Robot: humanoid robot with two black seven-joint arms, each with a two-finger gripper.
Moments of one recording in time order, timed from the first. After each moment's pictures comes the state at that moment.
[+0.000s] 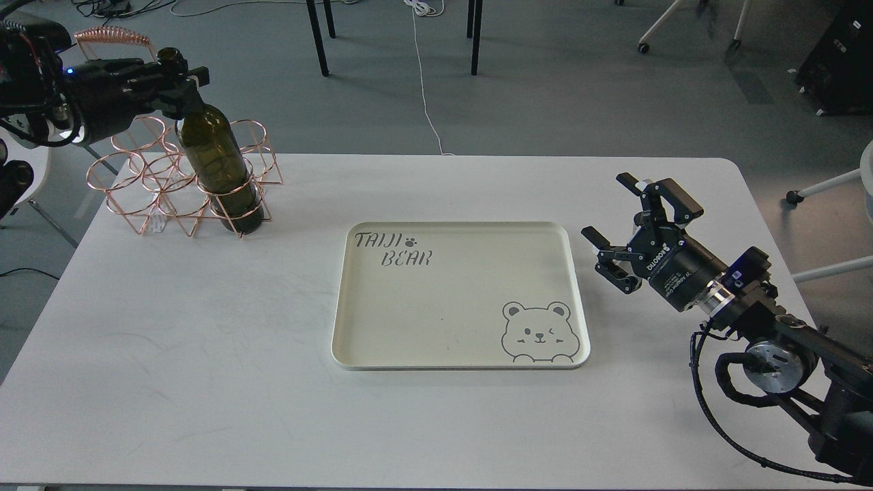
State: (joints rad) left arm -0.99 0.72 -0.62 -0.79 1.89 -0.16 -0.49; right arm 0.46 -0.52 0.63 1.06 -0.33 0.47 0.47
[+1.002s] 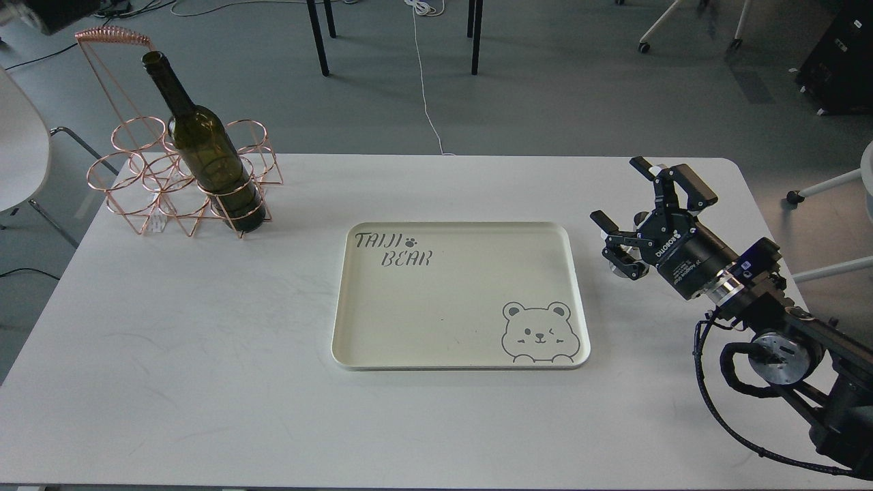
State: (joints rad) left arm -1.09 0.85 -0.64 -1.21 1.10 -0.14 -0.49; right arm 0.45 -0.50 0.73 1.07 -0.32 0.47 0.47
